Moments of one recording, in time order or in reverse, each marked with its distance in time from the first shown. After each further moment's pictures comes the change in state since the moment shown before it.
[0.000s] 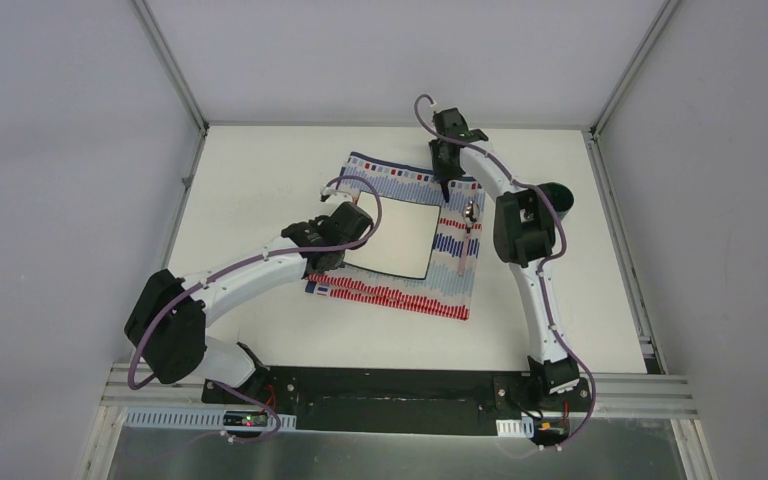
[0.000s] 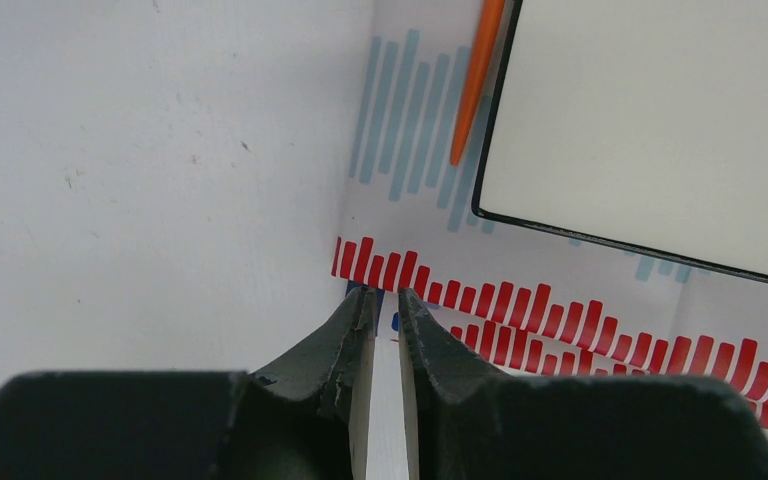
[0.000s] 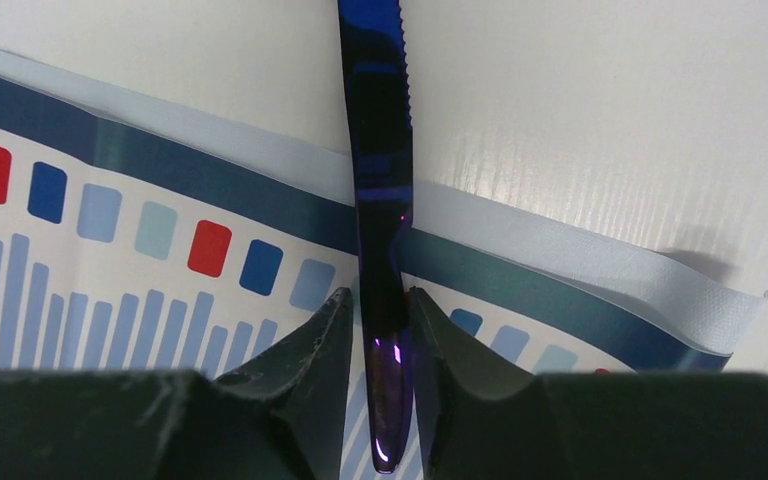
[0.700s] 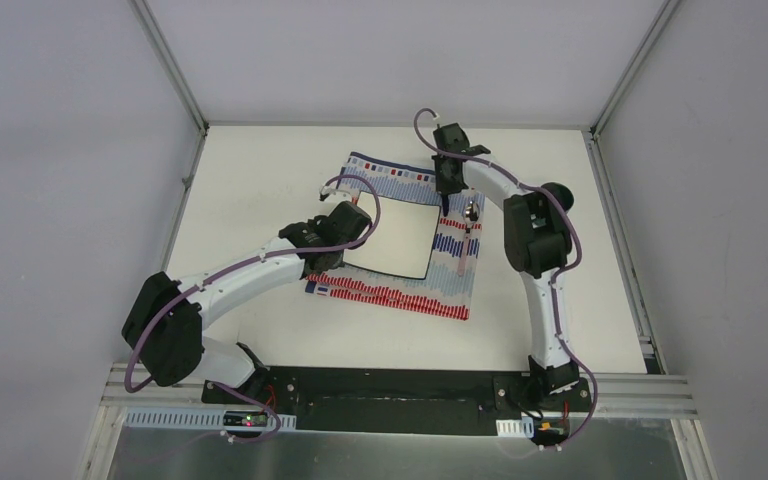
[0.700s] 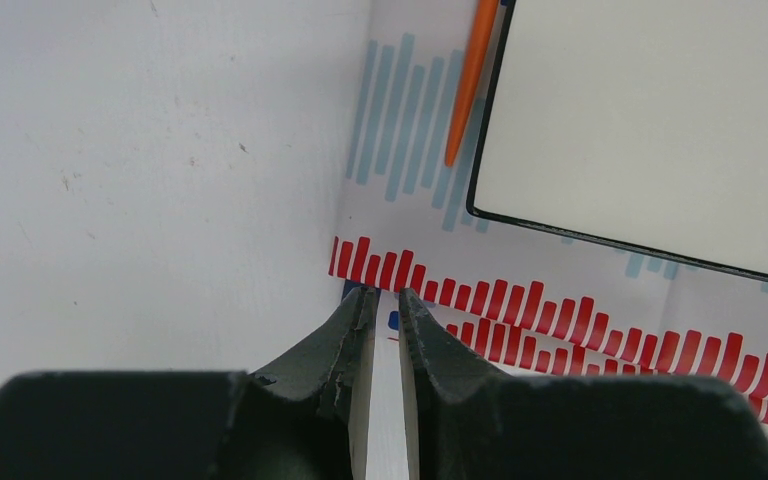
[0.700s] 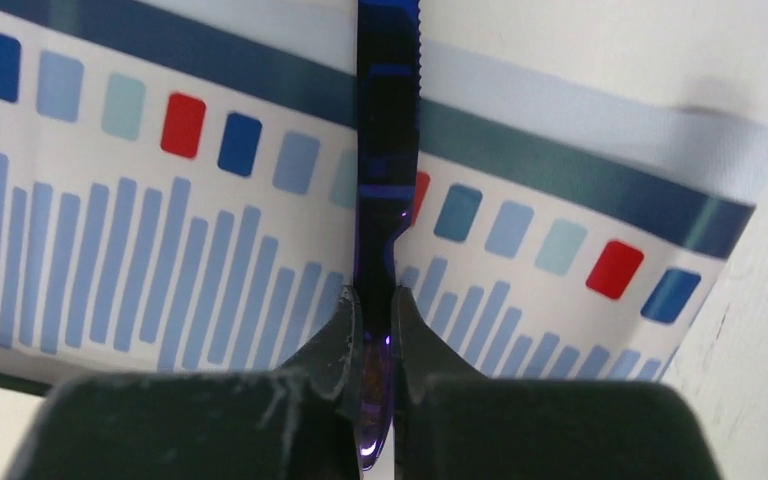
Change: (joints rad) left arm 0.000 -0.023 0.000 0.003 0.008 0.000; right arm 0.030 -0.194 -0.354 0.162 0.063 0.048
